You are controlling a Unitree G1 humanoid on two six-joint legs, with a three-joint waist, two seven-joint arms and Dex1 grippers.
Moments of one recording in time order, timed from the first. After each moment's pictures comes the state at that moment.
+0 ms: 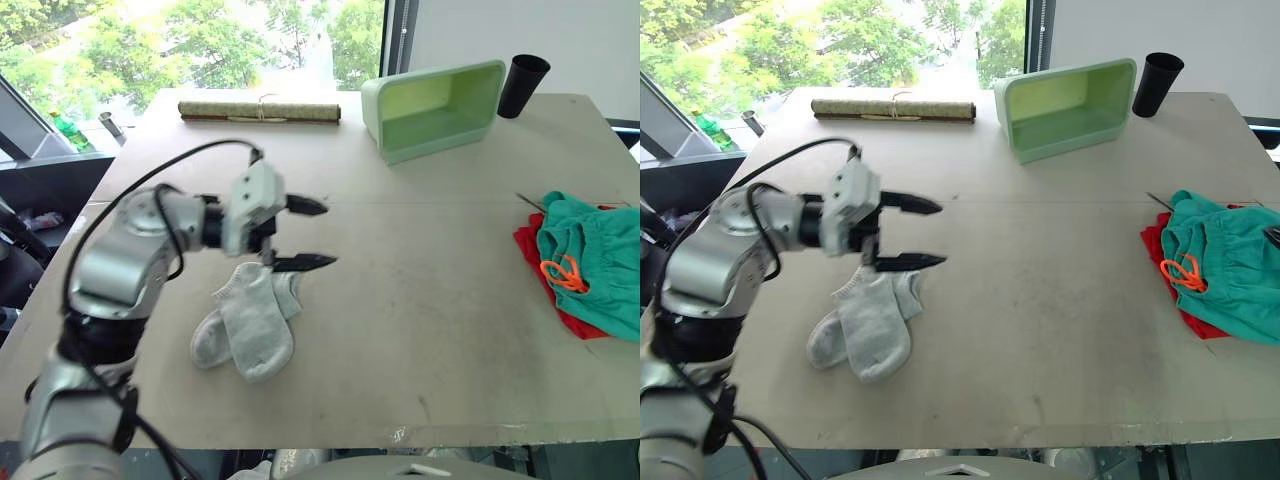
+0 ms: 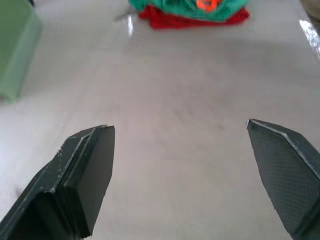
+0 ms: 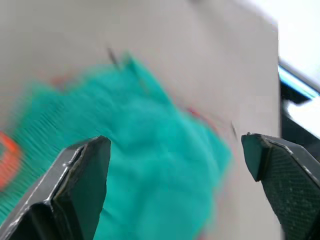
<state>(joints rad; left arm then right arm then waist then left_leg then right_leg) -0.44 0.92 0.02 -0.26 -0.48 0.54 -1.28 -0.08 -1.10 -0.61 0.06 0.43 0.47 0.95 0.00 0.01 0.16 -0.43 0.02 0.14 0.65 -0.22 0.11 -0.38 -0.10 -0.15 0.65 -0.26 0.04</state>
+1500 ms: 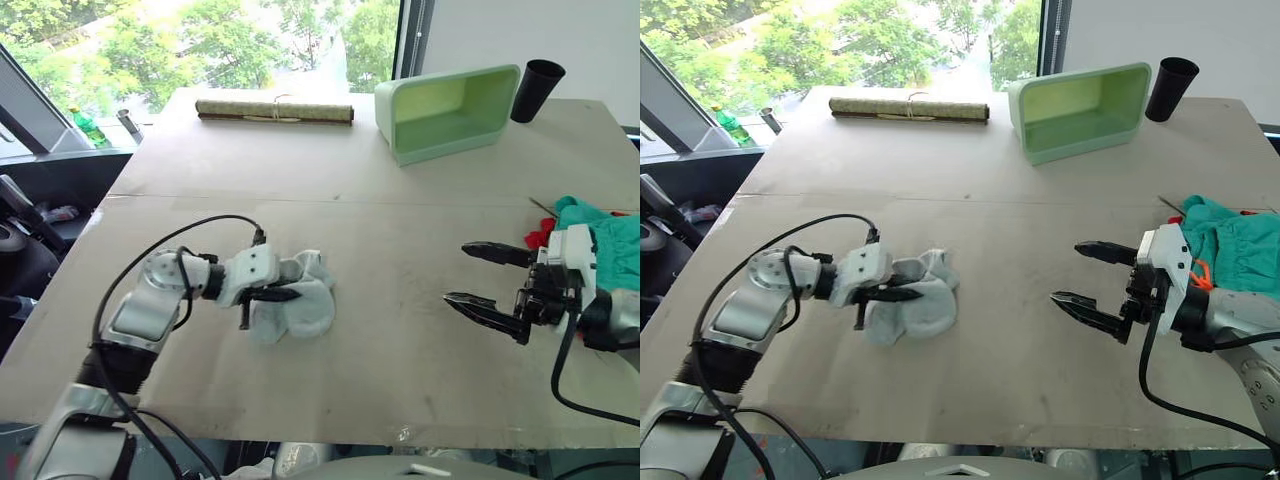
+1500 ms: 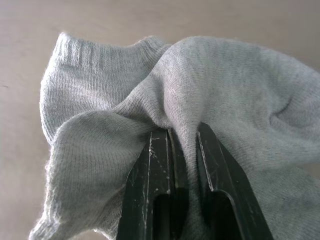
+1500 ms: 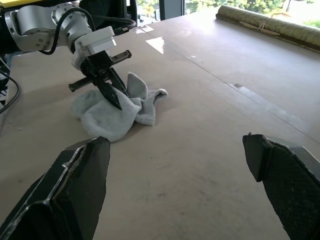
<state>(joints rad) -0.38 0.75 -0.16 0.06 -0.11 0.25 -1.19 0.03 -0.77 -0.26 -0.63 0.77 0.58 0.86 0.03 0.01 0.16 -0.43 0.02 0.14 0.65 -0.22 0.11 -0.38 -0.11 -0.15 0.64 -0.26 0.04</state>
